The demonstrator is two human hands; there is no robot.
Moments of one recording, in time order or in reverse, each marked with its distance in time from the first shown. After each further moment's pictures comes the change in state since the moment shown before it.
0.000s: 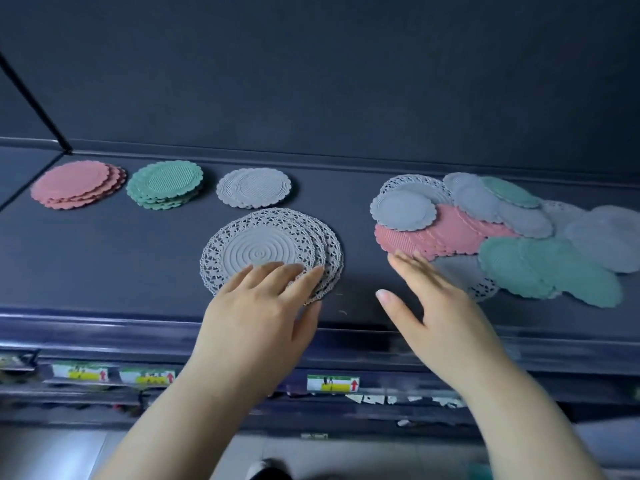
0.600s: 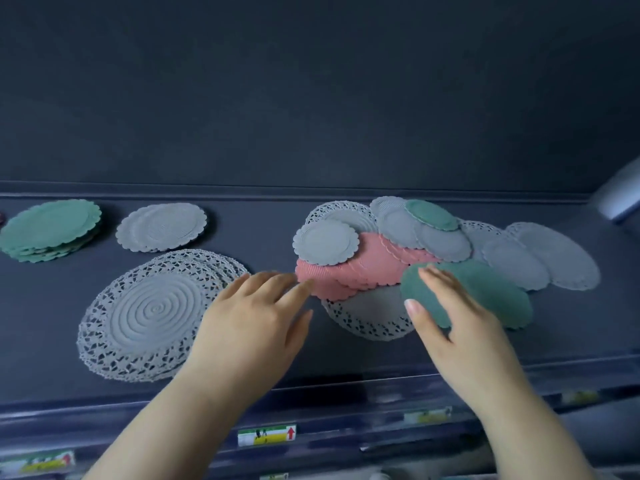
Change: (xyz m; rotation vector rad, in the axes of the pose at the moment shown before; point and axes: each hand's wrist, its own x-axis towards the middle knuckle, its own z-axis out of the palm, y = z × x) left_hand 0.075 0.051 0.037 -0.025 0.024 0.134; right_hand -0.005 0.086 -0.052 0.018 0.188 0.220
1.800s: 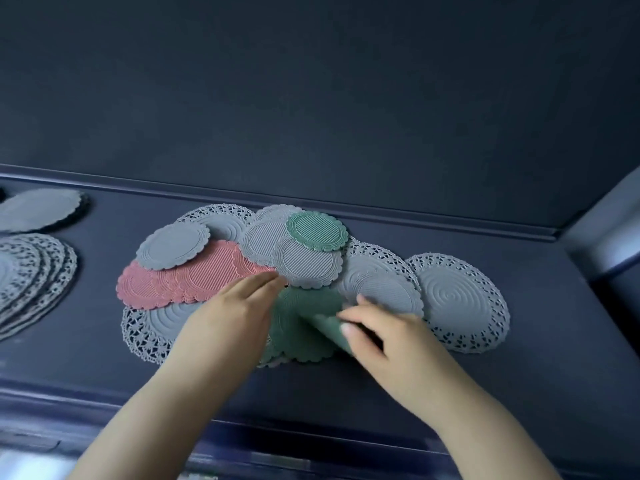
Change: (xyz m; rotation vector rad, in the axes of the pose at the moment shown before) left_hand 0.121 0.196 0.088 -0.034 0.051 -0.206; right_hand 0.083 0.199 -0.084 0.217 -0.354 -0.396
